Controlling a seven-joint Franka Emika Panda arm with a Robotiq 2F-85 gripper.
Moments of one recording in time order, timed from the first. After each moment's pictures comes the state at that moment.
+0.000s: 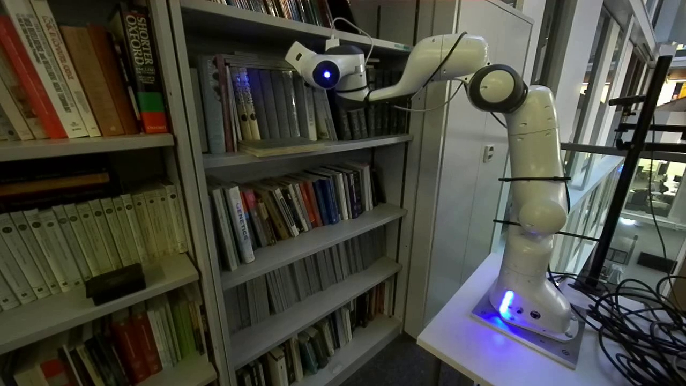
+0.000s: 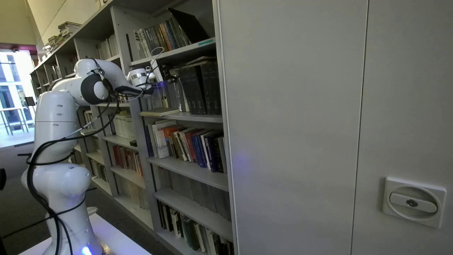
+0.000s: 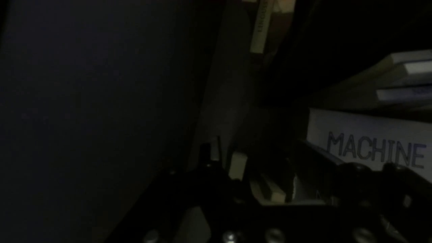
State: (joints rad) arm 0.27 0.24 0.16 -1.36 -1.87 2.25 0.02
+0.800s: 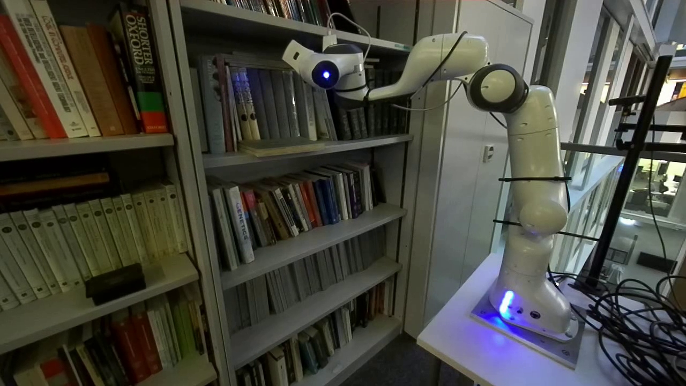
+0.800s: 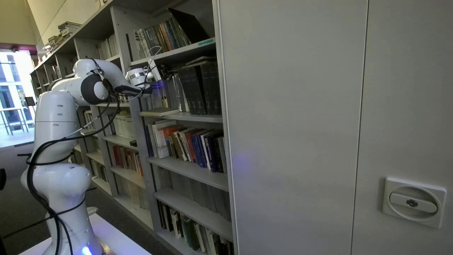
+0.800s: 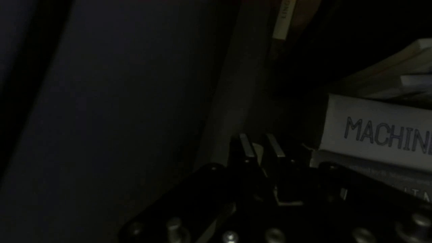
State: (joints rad) arm 0.28 0.24 0.17 -1.36 -1.91 2.25 -0.01
